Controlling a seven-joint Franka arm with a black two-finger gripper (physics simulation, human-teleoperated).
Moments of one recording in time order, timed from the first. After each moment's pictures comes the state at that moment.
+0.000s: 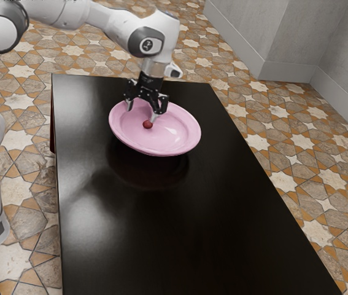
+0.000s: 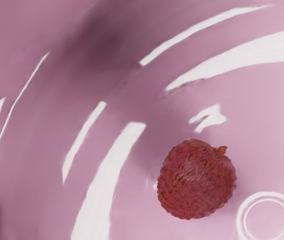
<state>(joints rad) -0.23 -0.10 0.59 -2.05 -0.01 1.84 -0.46</state>
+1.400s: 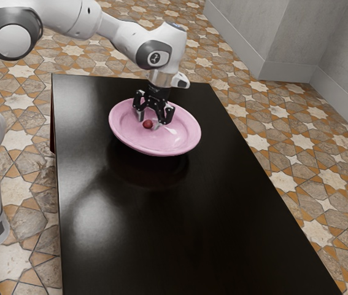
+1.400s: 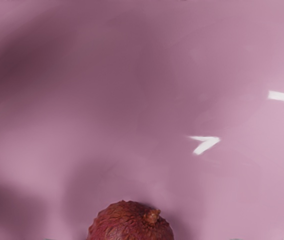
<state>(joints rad) -0.25 -0.02 0.58 -2.04 -0.04 1.93 -0.38</state>
